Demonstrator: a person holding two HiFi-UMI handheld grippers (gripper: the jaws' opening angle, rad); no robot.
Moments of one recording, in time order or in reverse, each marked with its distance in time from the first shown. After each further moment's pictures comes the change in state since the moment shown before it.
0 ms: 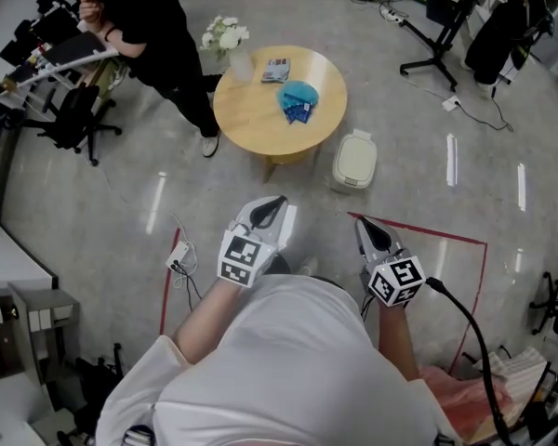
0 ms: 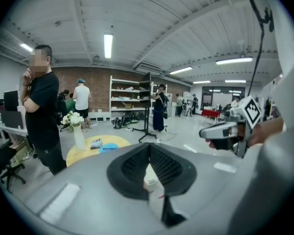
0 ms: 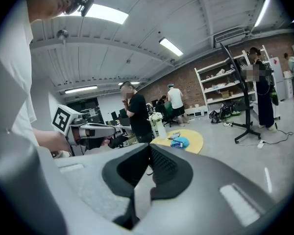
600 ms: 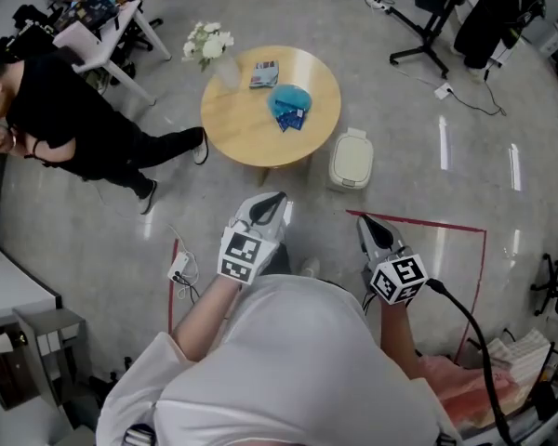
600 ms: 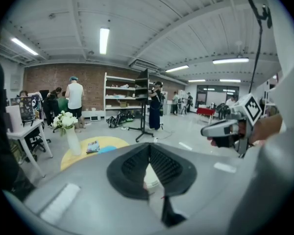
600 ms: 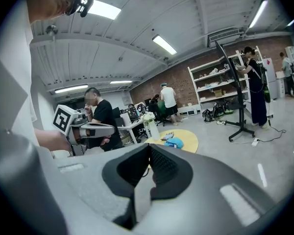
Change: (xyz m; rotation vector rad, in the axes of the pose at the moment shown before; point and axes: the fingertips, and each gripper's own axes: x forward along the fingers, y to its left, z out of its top) left arm 0.055 0.059 0.014 0.027 0.025 -0.073; right arm 0.055 -0.032 0.018 0.036 0.014 -0.081
